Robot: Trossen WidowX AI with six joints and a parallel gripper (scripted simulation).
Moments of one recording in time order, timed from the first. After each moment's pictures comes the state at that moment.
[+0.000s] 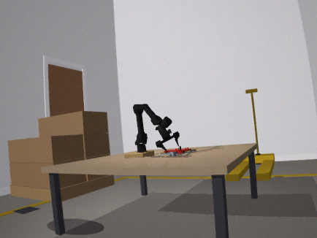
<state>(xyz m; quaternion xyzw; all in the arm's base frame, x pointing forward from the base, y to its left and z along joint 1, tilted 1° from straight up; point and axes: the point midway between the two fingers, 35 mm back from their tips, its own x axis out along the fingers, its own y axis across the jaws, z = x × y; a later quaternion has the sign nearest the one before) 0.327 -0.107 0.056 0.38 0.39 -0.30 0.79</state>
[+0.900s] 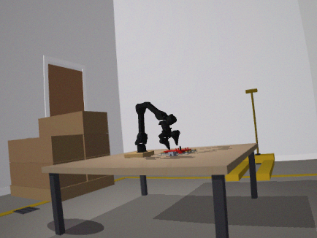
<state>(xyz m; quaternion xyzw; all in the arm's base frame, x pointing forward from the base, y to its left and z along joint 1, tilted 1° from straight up) 0.336 -0.109 0.071 0.66 0.28 -0.50 0.49</state>
